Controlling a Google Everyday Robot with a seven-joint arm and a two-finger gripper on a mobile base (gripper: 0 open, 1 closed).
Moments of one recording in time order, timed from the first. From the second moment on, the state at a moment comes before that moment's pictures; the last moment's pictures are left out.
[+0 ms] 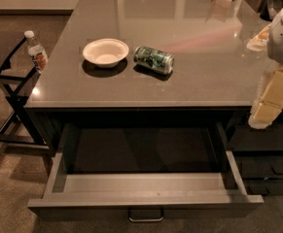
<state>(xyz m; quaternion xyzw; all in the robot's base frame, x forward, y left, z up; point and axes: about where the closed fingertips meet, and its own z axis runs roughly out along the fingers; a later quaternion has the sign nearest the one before) 0.438 -0.217 0.976 -0.60 0.78 -0.03 0.16</state>
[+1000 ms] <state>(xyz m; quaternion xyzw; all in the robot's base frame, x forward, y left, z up) 0.407 -0.217 0.950 -0.61 0.78 -0.02 0.15</state>
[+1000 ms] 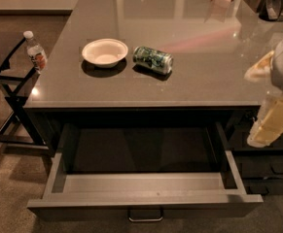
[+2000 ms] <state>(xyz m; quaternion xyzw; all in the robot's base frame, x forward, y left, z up) 0.332 -0.211 0.873 -0.59 0.79 0.05 0.15</state>
